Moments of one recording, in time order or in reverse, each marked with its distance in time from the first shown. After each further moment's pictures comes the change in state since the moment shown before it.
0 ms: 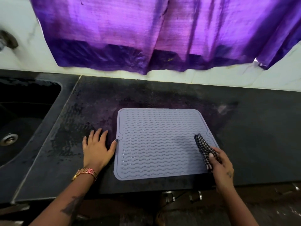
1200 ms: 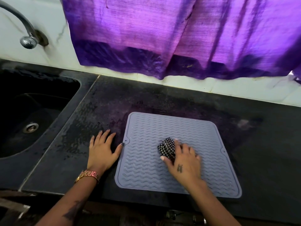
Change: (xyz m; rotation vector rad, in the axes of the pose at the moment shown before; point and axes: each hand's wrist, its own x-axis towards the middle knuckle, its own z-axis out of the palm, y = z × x) left_hand 0.000 0.003 0.000 0.016 0.035 -0.033; right_hand 0.000 -0.056 0.110 -1.248 -0.493 -0.502
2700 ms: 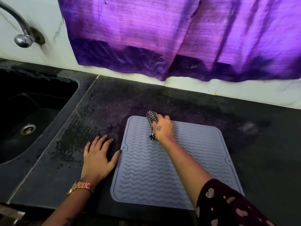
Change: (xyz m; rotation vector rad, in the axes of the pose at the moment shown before) left_hand 0.003 -0.001 0.000 -0.008 0.018 0.004; right_hand 0.154 -0.062 -0.001 0.471 0.090 0.002
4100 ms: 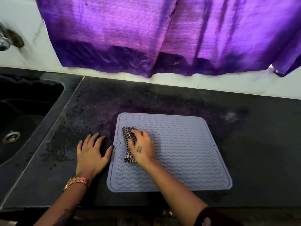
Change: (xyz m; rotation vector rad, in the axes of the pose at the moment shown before) left_hand 0.002 -0.002 0.002 -0.008 -0.007 0.003; right_hand -0.106 -0.020 0.021 0.146 0.000 -0.108
